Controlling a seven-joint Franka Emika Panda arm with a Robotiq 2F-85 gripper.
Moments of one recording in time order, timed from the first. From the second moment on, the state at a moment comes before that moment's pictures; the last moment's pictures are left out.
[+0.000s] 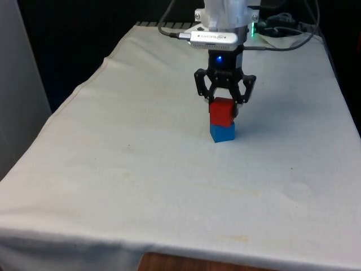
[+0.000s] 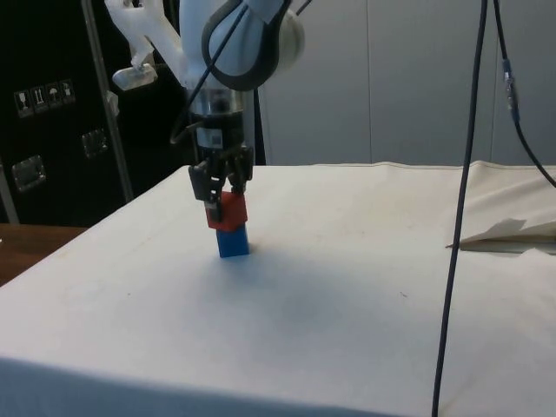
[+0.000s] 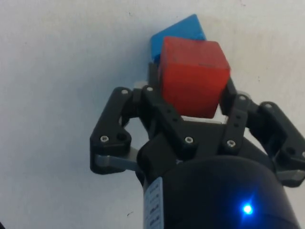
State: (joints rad) arm 0.14 0.42 -0.13 -2.10 0.07 2.58 0.19
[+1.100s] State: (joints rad) arm 0.14 0.32 -0.13 -2.09 0.07 2.49 0.19
